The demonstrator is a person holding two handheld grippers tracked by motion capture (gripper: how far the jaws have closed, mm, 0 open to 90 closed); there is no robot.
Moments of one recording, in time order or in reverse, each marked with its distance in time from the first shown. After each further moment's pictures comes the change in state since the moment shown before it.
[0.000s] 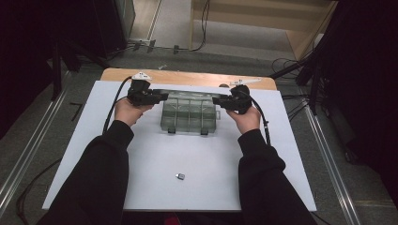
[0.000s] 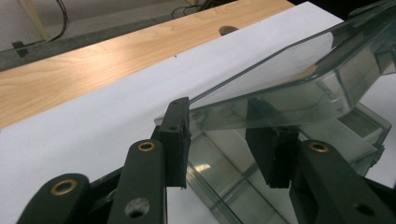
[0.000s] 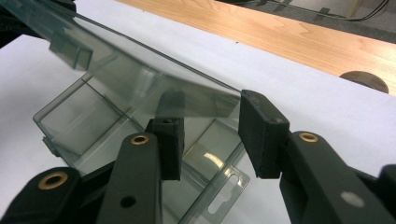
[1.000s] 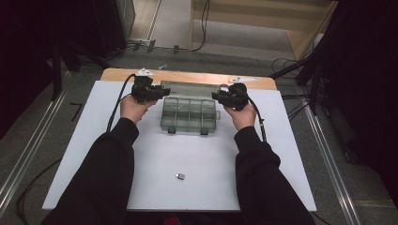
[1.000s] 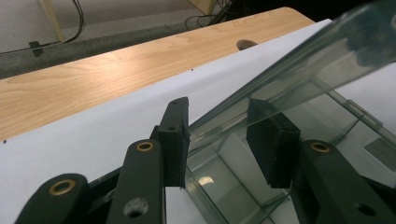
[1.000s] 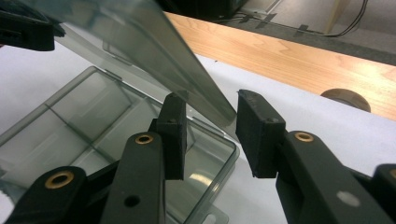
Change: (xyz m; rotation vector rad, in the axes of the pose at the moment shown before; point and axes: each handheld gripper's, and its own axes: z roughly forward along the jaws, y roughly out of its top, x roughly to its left) left arm 0.008 0.006 0.019 -0.032 0.050 -0.061; right arm -0.010 0.002 0.022 -0.075 -0.065 0.011
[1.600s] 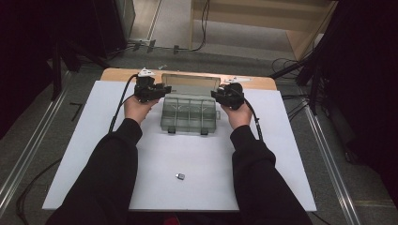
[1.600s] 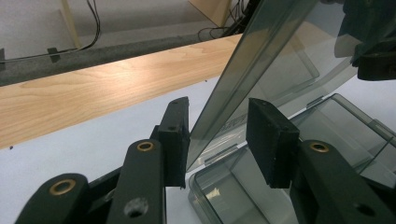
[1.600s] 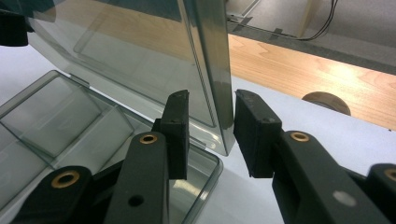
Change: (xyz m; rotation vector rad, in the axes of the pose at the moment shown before) left arm 0.001 -0.003 0.013 -0.050 0.049 -0.032; right arm 0.002 -0.001 0.018 -0.014 -0.095 -0.002
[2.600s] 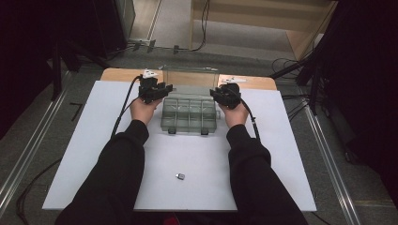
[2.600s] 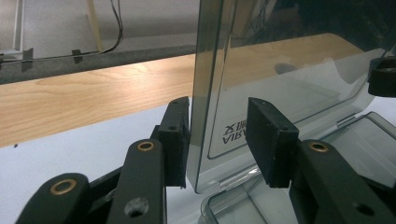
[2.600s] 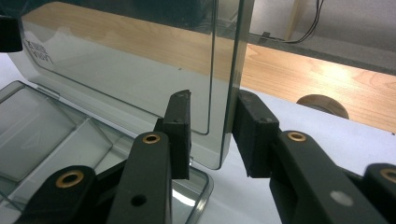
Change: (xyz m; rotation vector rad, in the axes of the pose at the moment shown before) left arm -0.002 -0.005 0.019 -0.040 0.092 -0.049; right arm -0.002 -0.003 0.020 -0.021 -0.048 0.021
